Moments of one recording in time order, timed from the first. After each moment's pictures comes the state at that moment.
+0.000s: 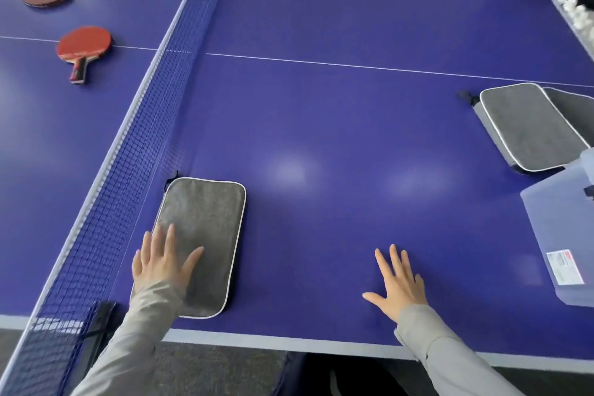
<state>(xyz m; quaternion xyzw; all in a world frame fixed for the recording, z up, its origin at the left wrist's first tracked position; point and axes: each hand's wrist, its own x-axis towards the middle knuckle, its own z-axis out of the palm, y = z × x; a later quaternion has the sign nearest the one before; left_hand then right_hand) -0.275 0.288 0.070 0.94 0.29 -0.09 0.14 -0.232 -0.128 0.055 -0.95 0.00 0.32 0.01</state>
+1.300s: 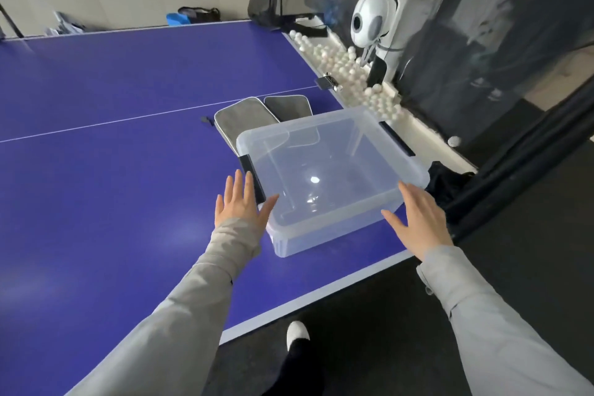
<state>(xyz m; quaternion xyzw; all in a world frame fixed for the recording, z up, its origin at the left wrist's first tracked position) -0.188 -0.383 0.193 0.97 -0.06 -0.07 0.21 -0.303 -0.672 0.222 -0.98 0.18 -0.03 0.10</state>
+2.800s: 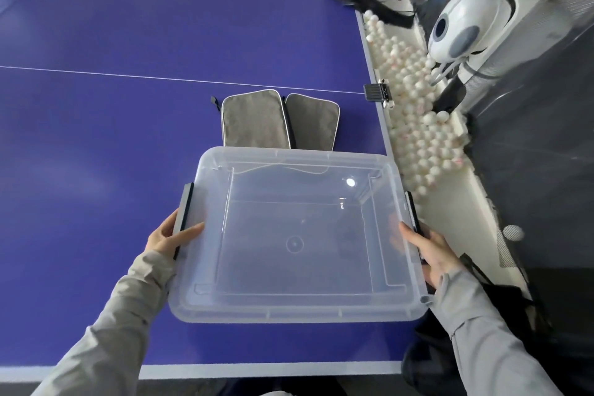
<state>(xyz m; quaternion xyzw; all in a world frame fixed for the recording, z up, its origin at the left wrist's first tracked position) -0.140 -0.409 0.150 0.63 0.29 -0.08 0.72 -0.098 -0.851 0.169 -0.68 0.27 0.16 0.66</state>
